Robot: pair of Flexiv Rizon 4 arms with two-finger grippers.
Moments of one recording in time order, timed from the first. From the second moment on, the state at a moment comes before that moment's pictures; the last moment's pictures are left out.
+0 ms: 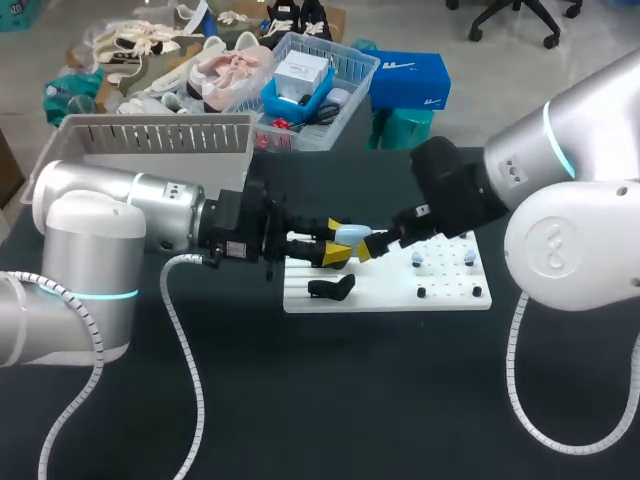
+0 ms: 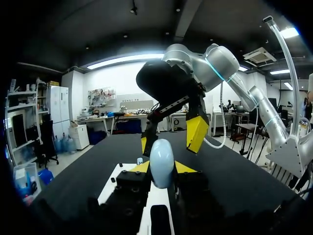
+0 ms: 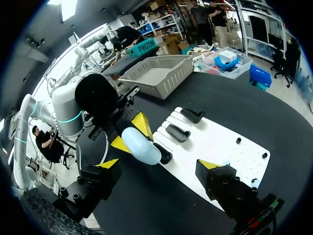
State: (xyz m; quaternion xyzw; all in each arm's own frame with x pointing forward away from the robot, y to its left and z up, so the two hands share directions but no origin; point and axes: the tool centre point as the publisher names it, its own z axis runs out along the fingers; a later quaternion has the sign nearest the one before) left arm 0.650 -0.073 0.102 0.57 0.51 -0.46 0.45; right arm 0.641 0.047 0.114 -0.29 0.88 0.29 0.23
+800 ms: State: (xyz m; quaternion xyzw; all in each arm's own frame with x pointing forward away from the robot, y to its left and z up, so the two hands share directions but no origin) left arm 0.650 -0.073 0.102 0.57 0.51 -0.46 0.45; right arm 0.652 0.051 0.112 -0.28 0.89 0.28 0.23
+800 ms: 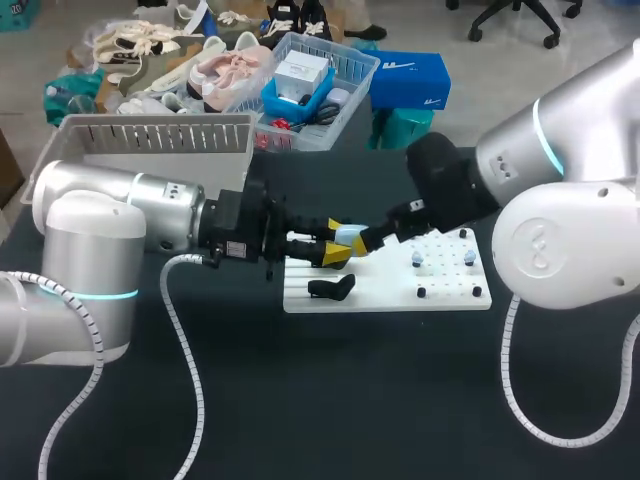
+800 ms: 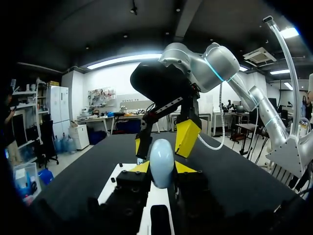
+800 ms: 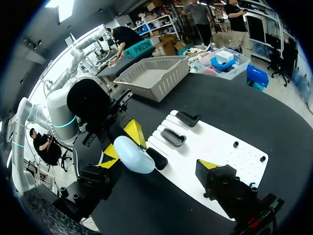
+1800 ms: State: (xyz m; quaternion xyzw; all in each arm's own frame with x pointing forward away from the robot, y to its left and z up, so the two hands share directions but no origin) left arm 0.650 -0.073 0.102 0.57 0.51 -0.46 0.45; right arm 0.669 0.050 0.133 -0.29 0.88 0.26 0.26
